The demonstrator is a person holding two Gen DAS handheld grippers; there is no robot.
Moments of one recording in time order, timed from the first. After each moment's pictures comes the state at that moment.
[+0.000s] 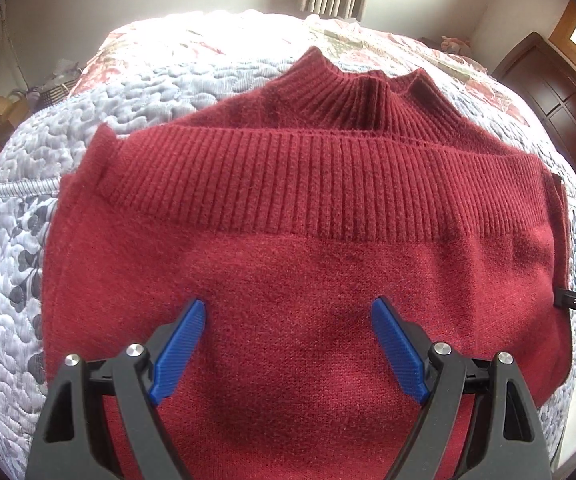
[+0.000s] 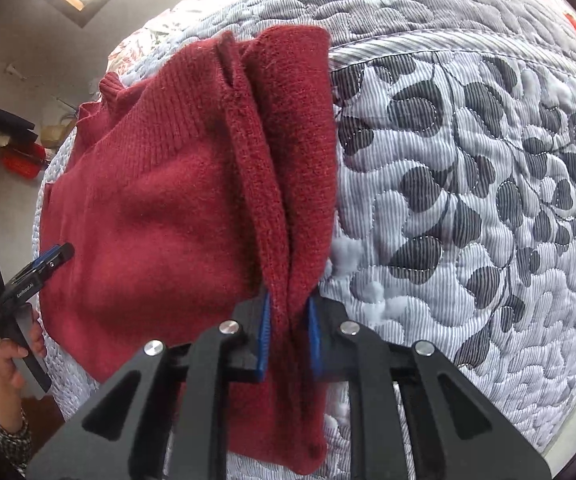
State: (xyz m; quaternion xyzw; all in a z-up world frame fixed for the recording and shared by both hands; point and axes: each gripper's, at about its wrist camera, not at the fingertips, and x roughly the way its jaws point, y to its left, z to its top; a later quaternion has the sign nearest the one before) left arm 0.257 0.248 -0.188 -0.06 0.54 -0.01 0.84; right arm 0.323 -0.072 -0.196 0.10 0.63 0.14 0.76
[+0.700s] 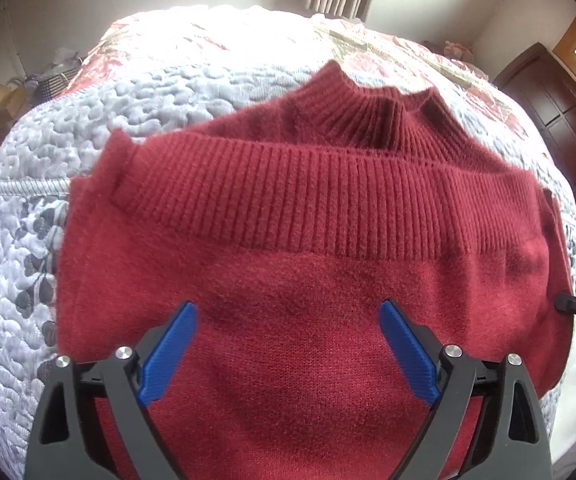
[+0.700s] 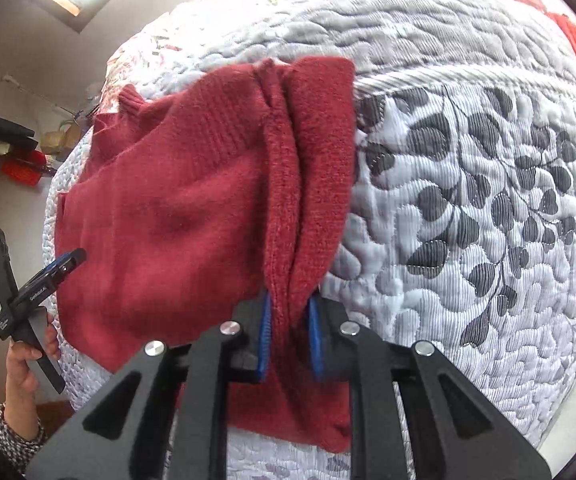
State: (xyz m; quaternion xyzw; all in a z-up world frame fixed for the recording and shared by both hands) left arm 0.260 0.264 -0.171 -0.08 0.54 -0.01 0.84; right arm 0.330 -0.060 -0.158 0.10 0.64 0.13 0.75
